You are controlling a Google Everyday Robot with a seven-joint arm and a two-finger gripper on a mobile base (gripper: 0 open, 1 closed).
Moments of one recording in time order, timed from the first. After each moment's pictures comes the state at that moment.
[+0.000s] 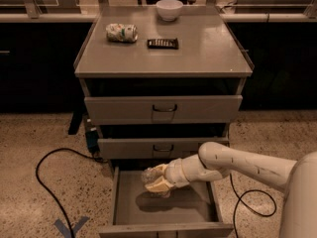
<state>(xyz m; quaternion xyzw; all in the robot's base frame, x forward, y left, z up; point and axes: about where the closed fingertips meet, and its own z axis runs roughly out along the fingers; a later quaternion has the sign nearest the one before) 0.513 0.021 0.468 -0.58 0.65 0.37 0.32</state>
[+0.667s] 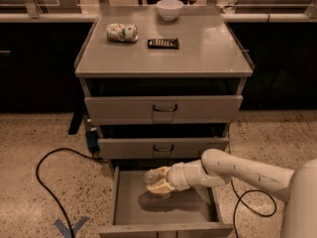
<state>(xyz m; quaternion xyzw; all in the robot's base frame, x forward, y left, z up) 0.519 0.016 0.445 -0.56 0.65 0.38 0.34</state>
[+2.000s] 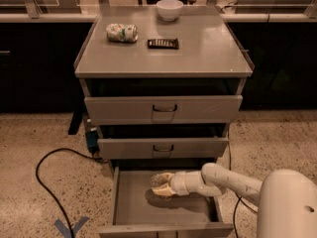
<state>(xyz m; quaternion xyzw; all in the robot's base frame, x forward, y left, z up) 0.566 -0.004 0.325 -0.51 0.68 0.37 0.37</state>
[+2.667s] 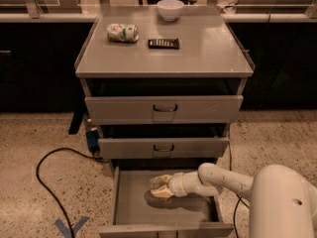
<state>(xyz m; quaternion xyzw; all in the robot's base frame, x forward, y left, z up) 0.564 -0.002 0.305 -0.52 0.69 0.36 0.35</state>
